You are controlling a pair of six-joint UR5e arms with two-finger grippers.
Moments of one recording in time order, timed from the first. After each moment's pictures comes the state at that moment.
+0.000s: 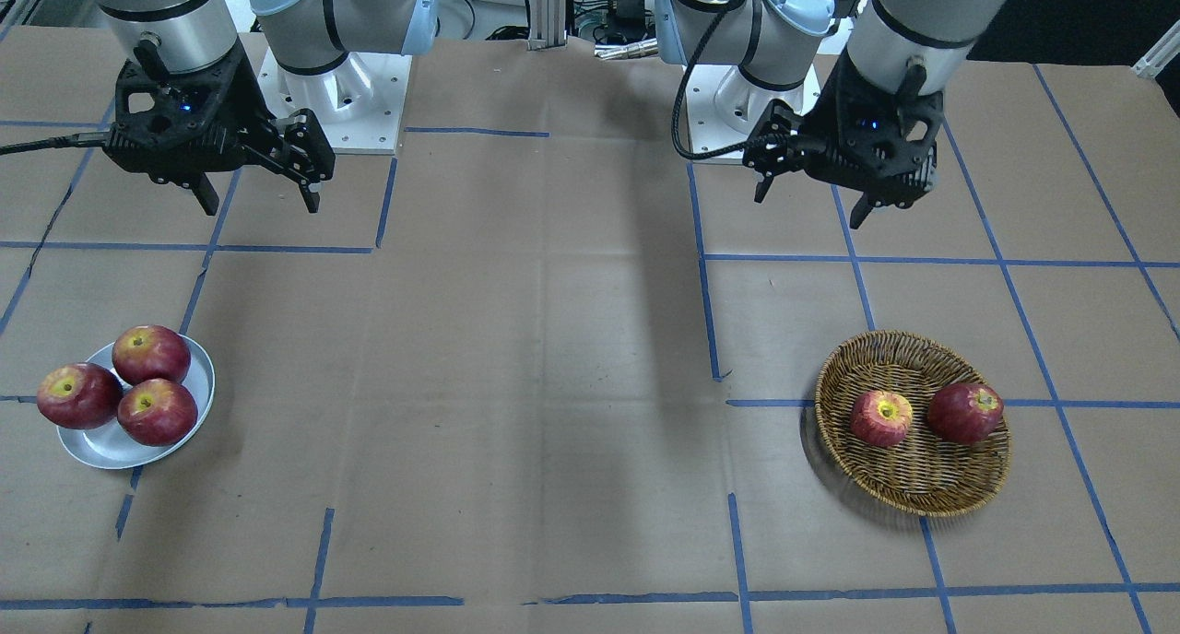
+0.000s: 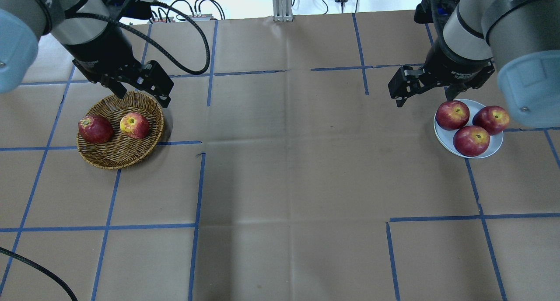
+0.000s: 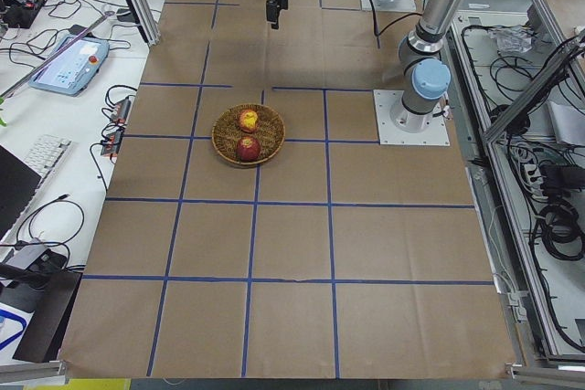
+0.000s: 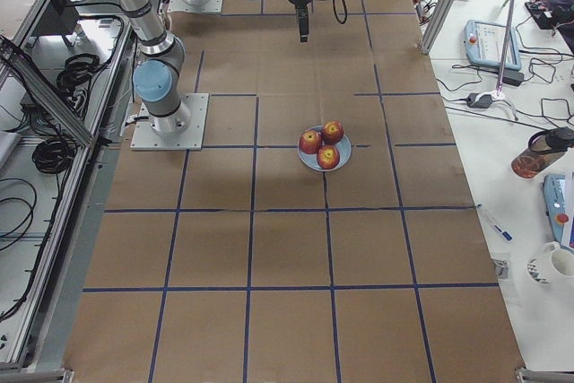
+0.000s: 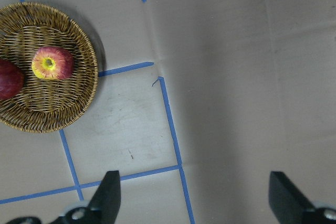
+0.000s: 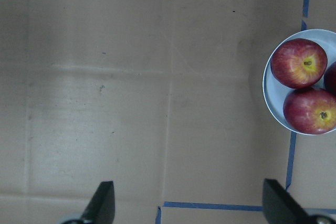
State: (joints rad) left arm -1.49 -1.56 -1.66 -1.52 1.55 0.40; right arm 1.54 -1.67 1.75 -1.74 -1.58 -0.10
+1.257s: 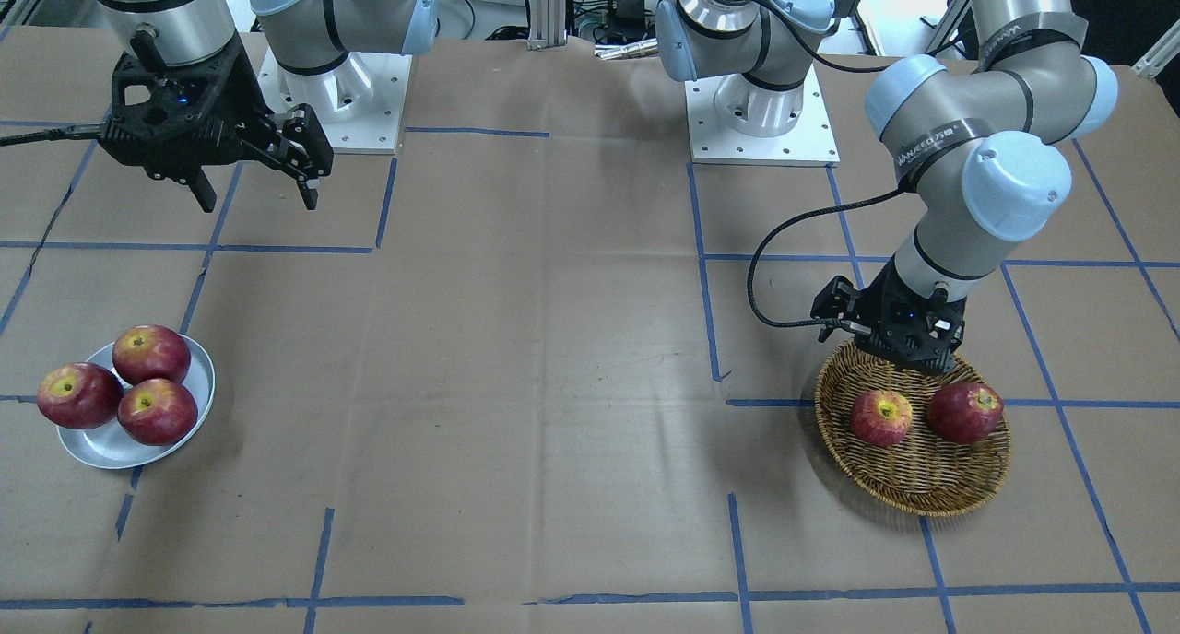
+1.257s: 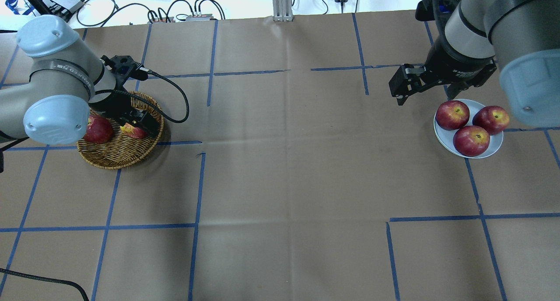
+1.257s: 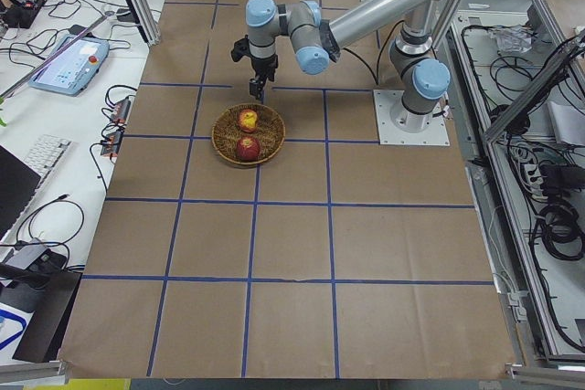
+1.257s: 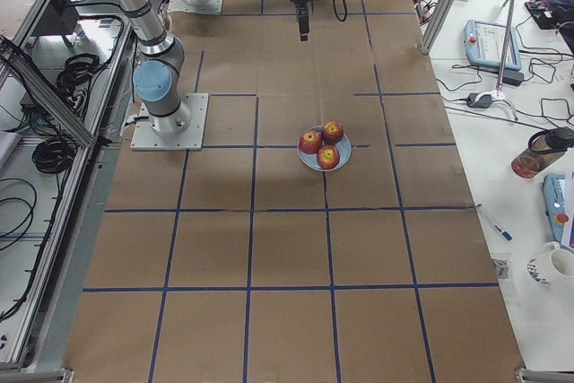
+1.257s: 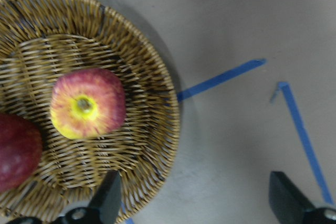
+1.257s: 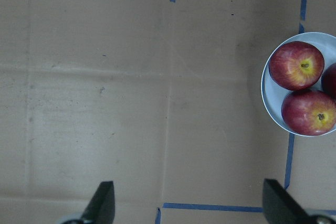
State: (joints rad) left arm -1.30 -1.77 -1.91 -1.03 1.58 0.70; right arm 1.54 -1.68 1.75 -1.74 -1.58 -0.10
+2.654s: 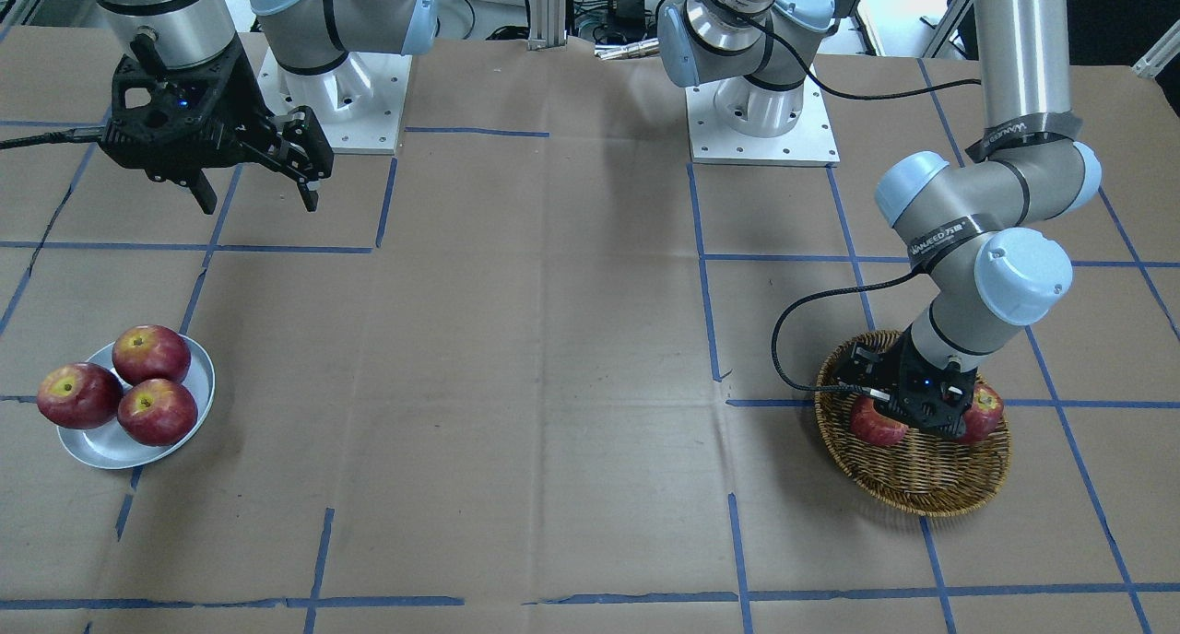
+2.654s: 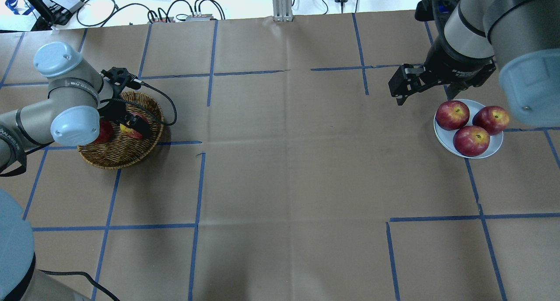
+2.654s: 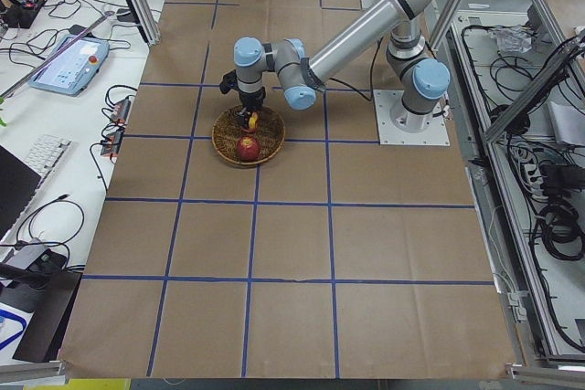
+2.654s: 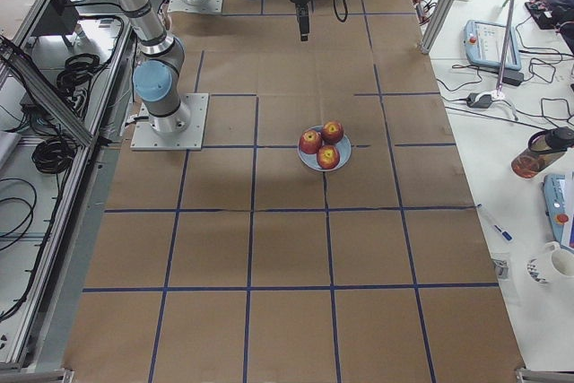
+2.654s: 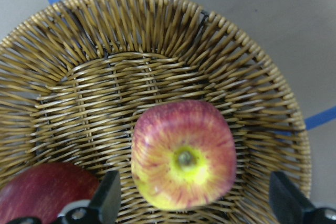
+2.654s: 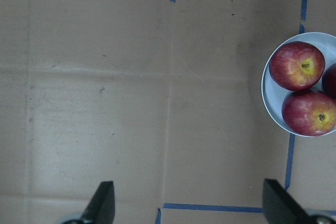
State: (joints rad) left arm -1.25 -1.95 -1.90 -0.83 1.57 0.77; right arm 1.54 -1.67 1.75 -1.74 -1.58 -0.10
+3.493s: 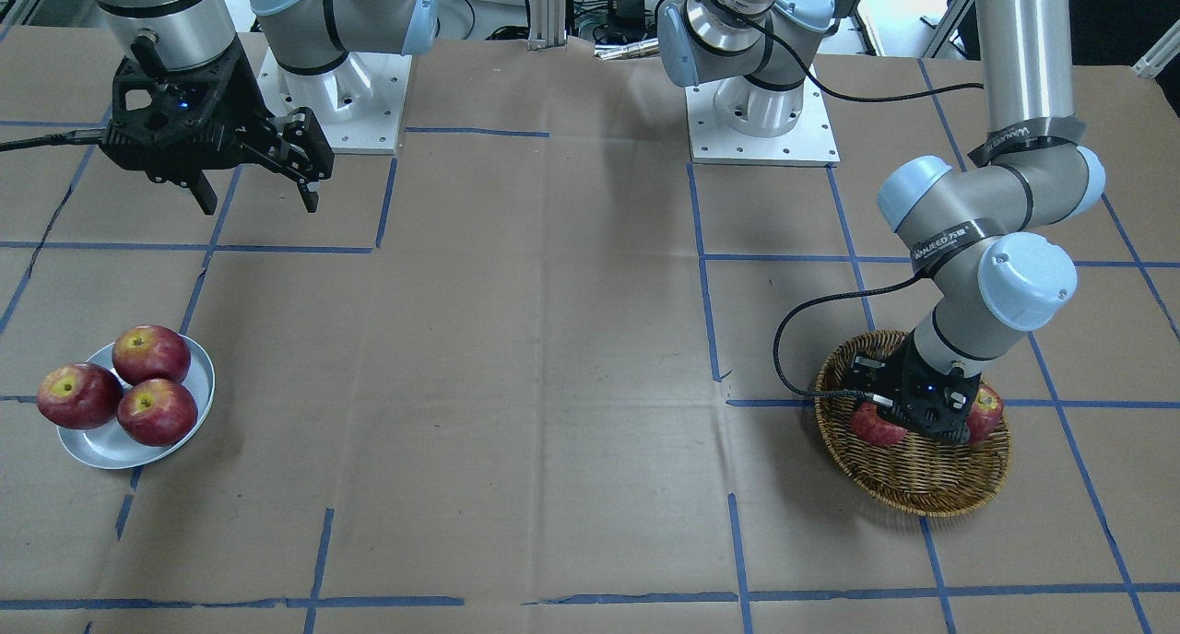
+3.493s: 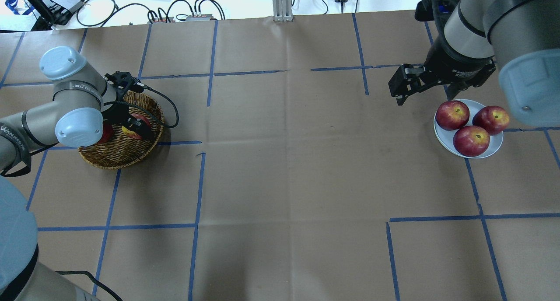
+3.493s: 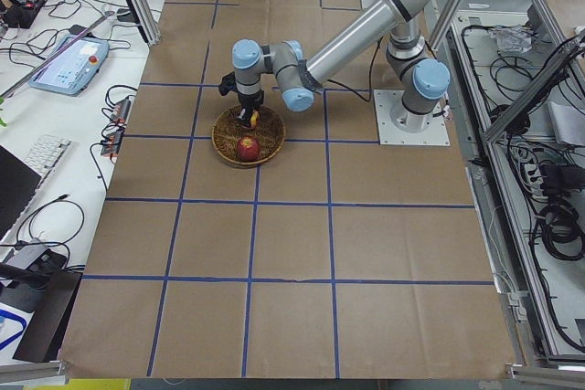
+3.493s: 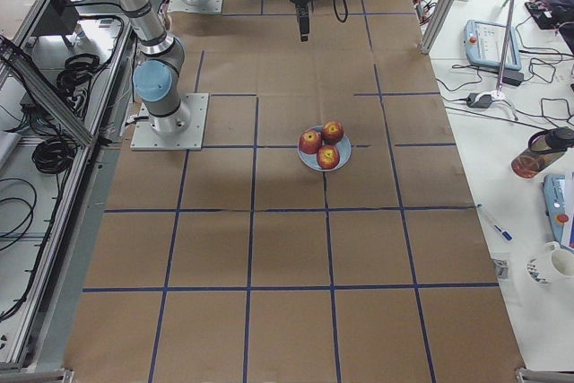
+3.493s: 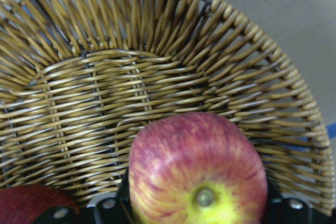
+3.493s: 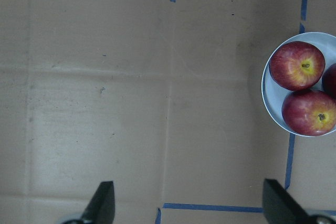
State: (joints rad) left arm -1.26 -1.94 -1.87 -0.85 1.57 0.77; right arm 1.54 -1.67 1.75 -1.74 -1.58 -0.10
